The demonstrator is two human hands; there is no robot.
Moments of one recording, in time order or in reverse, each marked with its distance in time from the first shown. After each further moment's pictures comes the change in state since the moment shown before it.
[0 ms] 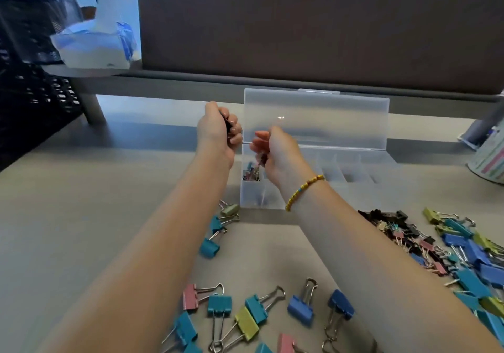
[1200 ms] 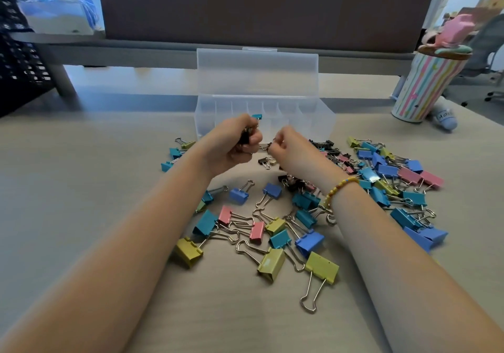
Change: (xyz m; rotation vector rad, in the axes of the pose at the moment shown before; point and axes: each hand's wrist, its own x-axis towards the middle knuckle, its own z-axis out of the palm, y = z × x) left_hand -0.148 -0.069 0.002 0.532 -0.601 -0.224; right_hand -0.135 0.030 -0.157 -1.143 -0.079 -0.452
